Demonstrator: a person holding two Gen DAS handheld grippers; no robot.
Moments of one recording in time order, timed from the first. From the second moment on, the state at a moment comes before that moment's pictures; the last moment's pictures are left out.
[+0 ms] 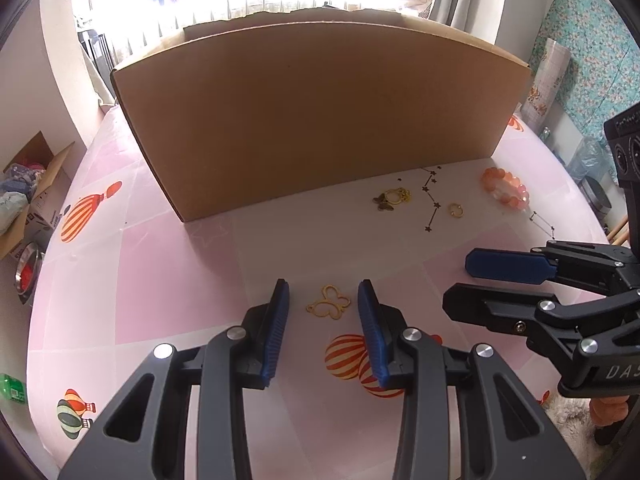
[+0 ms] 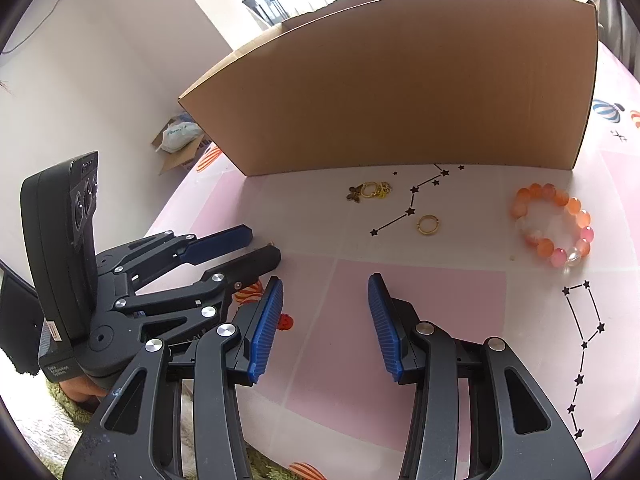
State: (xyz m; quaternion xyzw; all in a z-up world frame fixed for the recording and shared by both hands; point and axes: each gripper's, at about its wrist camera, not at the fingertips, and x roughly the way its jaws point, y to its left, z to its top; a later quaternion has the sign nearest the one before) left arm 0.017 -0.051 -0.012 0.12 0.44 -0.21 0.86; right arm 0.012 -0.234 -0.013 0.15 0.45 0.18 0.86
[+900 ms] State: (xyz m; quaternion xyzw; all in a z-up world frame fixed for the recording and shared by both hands) left arm 0.018 -0.041 -0.006 0.10 0.43 -0.24 0.86; right arm 0.014 -0.235 -0.014 0.15 0.45 0.18 0.86
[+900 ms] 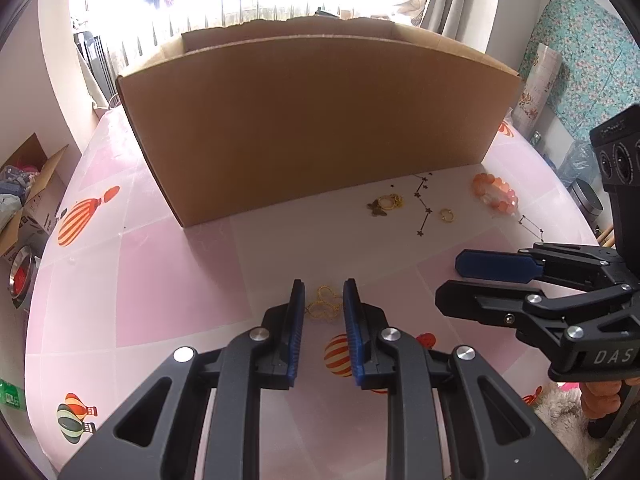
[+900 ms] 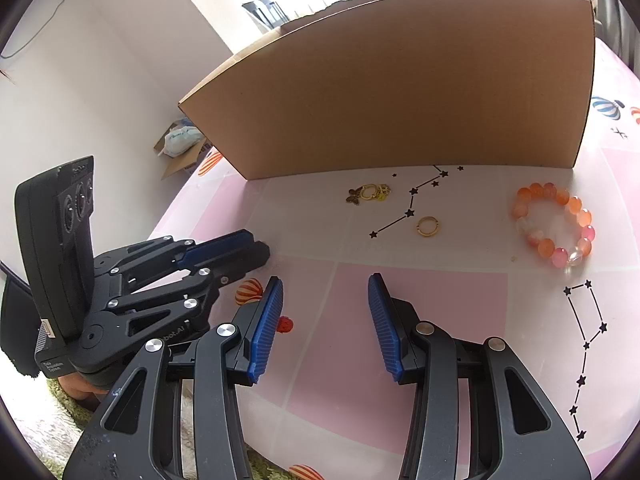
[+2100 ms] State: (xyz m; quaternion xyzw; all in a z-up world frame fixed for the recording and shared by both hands) left arm 0.024 -0.031 -0.002 0.08 0.40 -0.26 0.88; right arm 0.048 -0.227 -0.011 0.00 0.45 0.07 0.89
